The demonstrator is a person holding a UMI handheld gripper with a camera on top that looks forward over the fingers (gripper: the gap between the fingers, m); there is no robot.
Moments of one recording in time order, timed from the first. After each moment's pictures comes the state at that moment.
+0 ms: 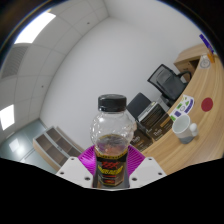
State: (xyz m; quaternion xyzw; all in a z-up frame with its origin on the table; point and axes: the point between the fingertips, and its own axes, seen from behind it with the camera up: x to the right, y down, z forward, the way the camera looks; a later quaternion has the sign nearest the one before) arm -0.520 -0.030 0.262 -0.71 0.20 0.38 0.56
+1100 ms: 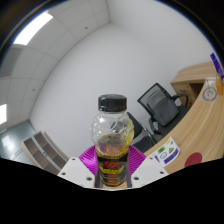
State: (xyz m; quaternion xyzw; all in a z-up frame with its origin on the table) arm -0.312 0.103 0.284 -0.71 0.20 0.31 0.60
